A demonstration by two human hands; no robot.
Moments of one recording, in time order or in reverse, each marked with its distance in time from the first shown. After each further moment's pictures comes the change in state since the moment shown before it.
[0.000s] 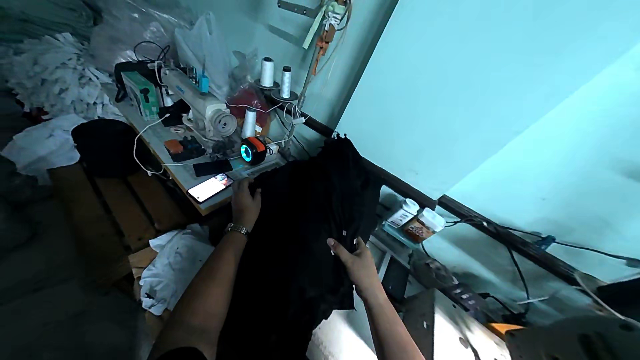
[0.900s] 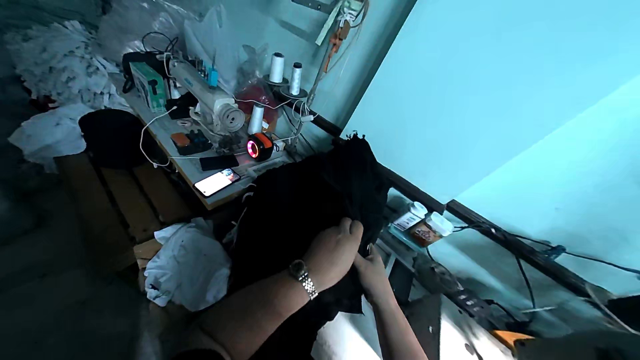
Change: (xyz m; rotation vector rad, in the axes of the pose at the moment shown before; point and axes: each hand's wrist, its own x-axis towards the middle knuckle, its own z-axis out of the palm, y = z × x) left_hand -0.132 0.166 0.005 0.192 -0.591 0.576; right_hand -0.003 0.014 -0.005 0.072 0.024 -0.006
